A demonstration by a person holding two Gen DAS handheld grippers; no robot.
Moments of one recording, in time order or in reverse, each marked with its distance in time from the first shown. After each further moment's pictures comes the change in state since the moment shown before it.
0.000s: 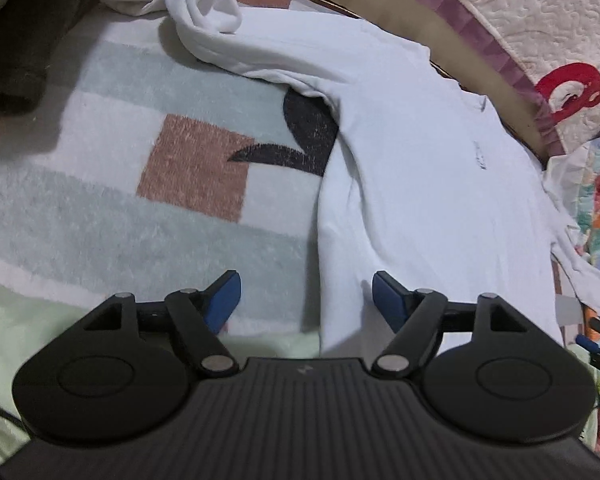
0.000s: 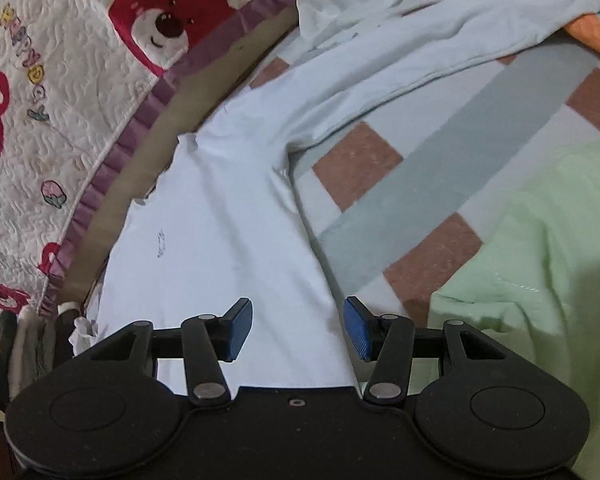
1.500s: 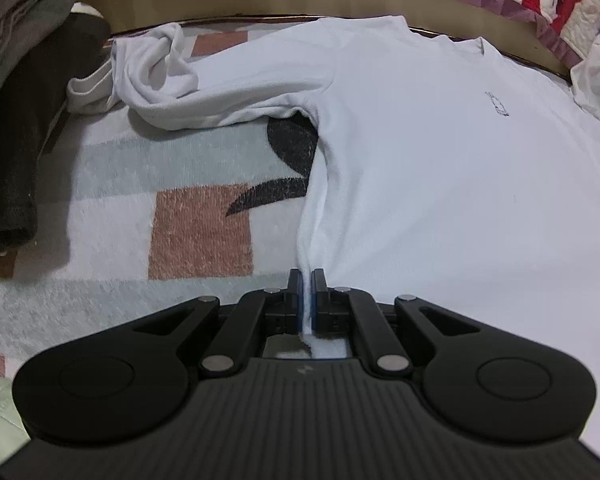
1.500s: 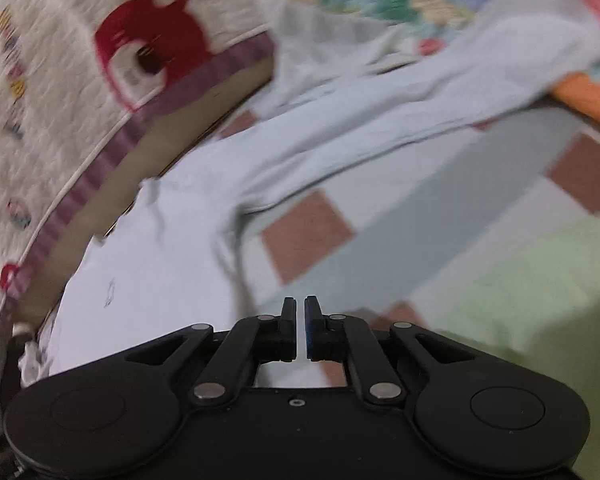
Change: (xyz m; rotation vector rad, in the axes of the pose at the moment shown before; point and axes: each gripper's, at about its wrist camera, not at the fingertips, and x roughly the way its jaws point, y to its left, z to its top) left arm 0.023 -0.037 0.003 0.359 -0.047 0.228; right arm 0.014 -0.020 0.025 -0.150 -0.179 -0.095
